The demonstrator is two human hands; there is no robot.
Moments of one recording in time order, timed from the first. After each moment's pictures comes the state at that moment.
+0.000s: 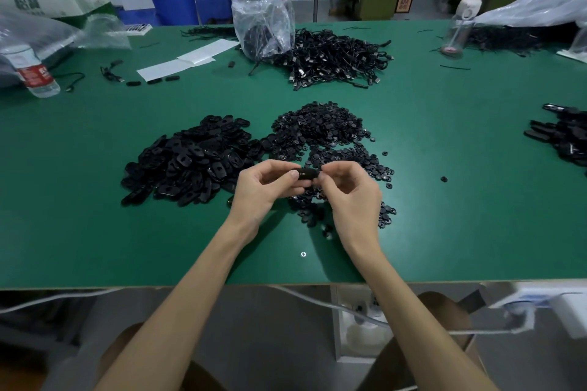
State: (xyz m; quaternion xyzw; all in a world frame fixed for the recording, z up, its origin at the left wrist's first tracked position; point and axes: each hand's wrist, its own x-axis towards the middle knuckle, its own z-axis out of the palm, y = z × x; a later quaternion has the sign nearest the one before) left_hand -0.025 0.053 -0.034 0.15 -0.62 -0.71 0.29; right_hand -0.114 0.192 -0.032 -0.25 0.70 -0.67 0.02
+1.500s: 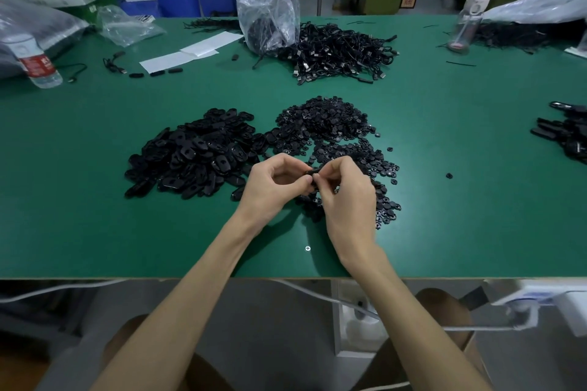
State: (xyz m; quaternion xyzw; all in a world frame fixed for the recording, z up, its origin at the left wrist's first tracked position) left_hand -0.023 0.055 -0.032 0.14 -0.72 -0.63 0.27; right_hand -0.094 0.186 -0.030 -0.33 0.79 -0.50 -0.12
